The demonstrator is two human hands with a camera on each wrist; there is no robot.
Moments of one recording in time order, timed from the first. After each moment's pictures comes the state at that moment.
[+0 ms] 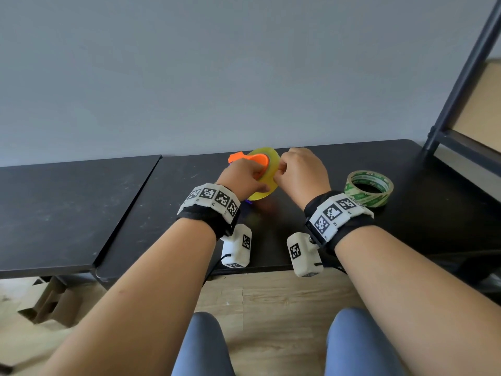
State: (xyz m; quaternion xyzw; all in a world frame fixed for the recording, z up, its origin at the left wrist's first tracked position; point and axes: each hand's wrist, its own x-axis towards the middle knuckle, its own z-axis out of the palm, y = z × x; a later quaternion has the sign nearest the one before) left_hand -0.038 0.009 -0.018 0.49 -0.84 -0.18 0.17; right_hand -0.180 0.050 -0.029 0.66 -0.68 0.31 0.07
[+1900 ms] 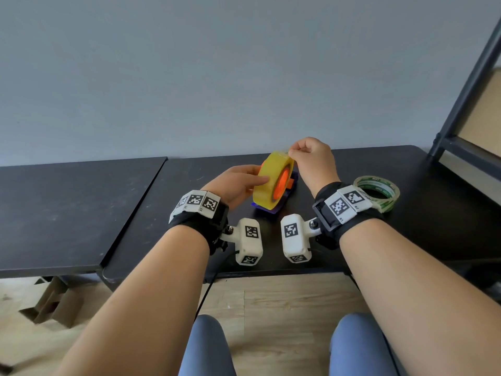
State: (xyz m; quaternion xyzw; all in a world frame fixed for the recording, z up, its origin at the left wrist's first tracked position) left_hand -0.013 0.019 -0.016 0.40 -0.61 -0.62 0.29; right_hand -0.186 0.031 -0.010 0.50 -0.64 0.56 -0.17
